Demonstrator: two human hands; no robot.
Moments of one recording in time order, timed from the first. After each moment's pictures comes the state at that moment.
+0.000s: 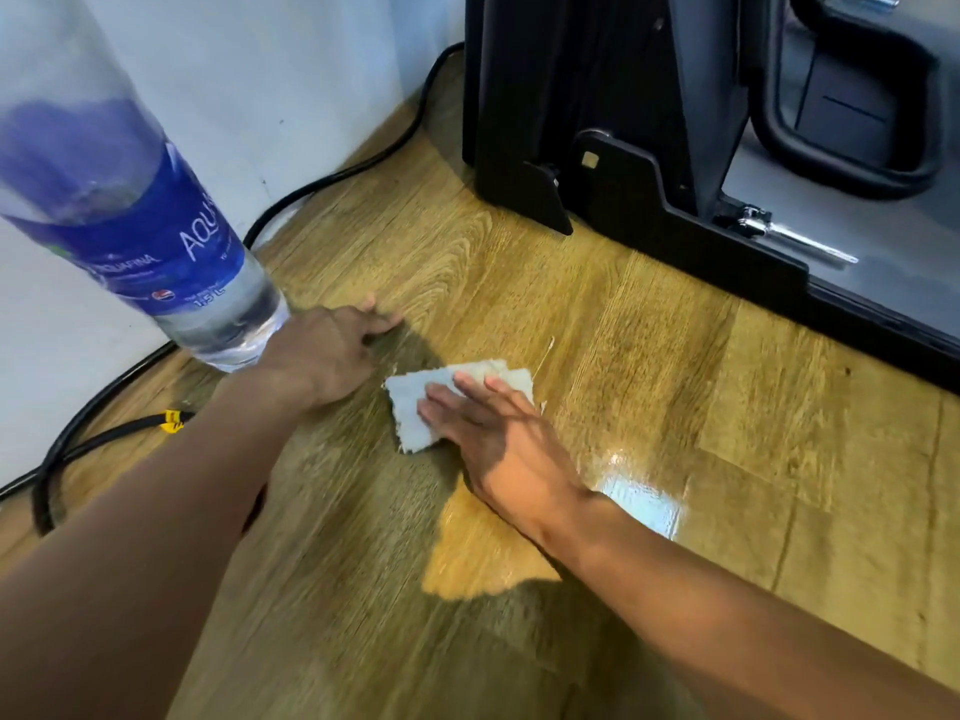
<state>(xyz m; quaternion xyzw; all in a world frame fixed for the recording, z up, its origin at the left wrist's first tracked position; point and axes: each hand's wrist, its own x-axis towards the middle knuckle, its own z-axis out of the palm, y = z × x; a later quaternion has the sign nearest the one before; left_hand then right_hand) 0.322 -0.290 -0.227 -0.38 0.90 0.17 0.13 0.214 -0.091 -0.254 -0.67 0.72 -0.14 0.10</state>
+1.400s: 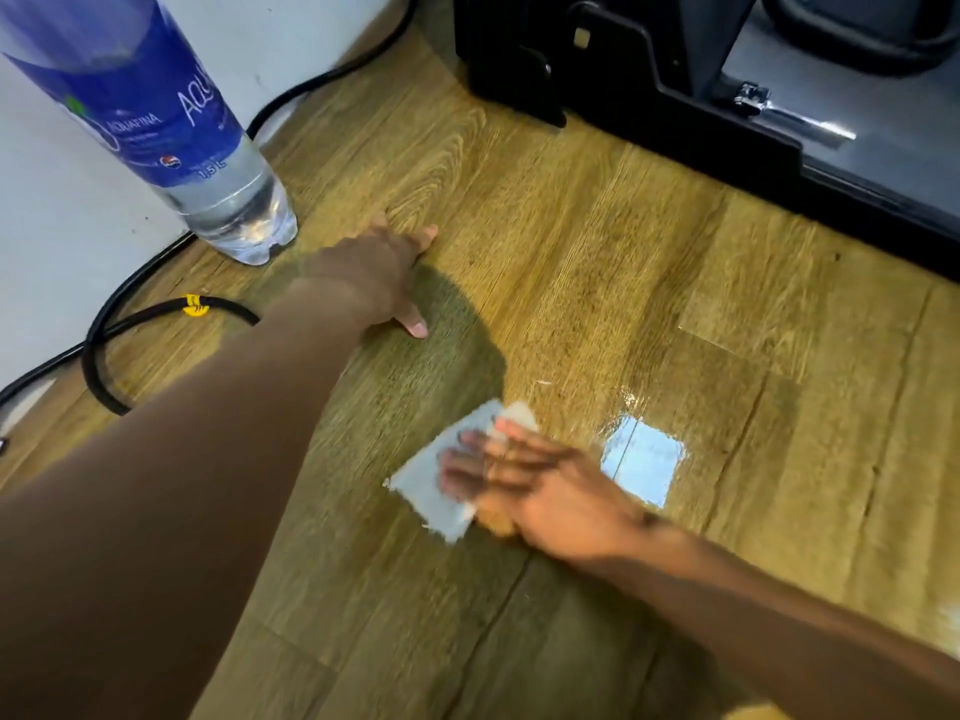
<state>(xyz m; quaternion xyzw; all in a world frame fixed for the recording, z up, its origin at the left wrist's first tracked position) 0.306 -0.232 -0.218 -0.36 0.89 0.09 0.27 0.259 0.042 -0.246 -0.78 0.61 -0.08 0.15</state>
